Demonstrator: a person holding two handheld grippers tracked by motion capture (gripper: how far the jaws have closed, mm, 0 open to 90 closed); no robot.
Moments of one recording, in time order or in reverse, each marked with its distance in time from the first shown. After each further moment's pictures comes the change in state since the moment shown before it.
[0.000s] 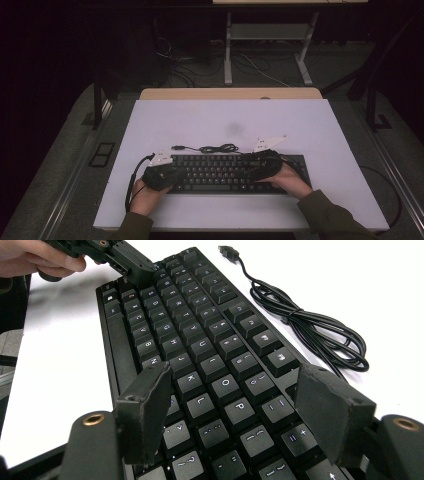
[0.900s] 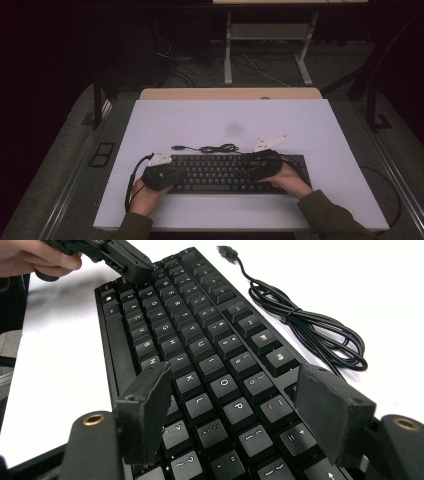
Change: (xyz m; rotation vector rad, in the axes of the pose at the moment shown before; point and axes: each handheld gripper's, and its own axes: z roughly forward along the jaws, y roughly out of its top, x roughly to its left) left arm -0.001 0.001 -0.002 -0.023 -0.006 -0.010; right arm 0.000 0.000 0.000 -0.001 -0.003 0.005
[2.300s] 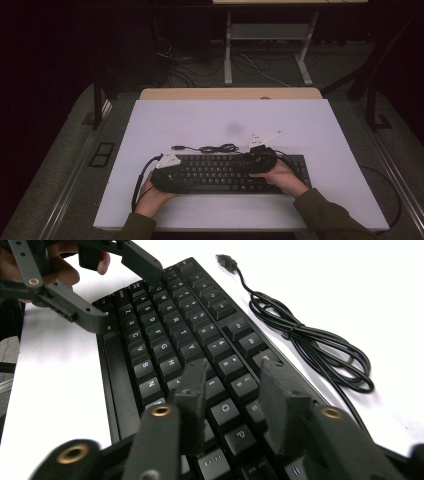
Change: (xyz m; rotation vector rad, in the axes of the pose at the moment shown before) left arm -0.019 0.007 0.013 -0.032 -0.049 0.022; right arm 0.001 0.014 0.011 0.006 0.004 0.017
